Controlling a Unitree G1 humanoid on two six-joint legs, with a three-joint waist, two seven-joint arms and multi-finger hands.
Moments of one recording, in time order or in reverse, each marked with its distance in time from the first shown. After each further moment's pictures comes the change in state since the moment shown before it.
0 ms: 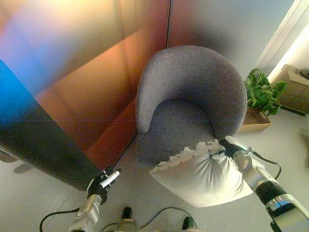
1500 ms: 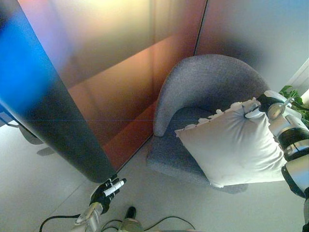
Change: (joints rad) left arm 0.045 0.033 -0.090 -0.006 -0.003 0.027 -0.076; right arm -0.600 -0.165 0.204 0.463 0.082 0.033 0.035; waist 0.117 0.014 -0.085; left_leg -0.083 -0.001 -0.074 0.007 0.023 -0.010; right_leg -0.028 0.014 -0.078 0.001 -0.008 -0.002
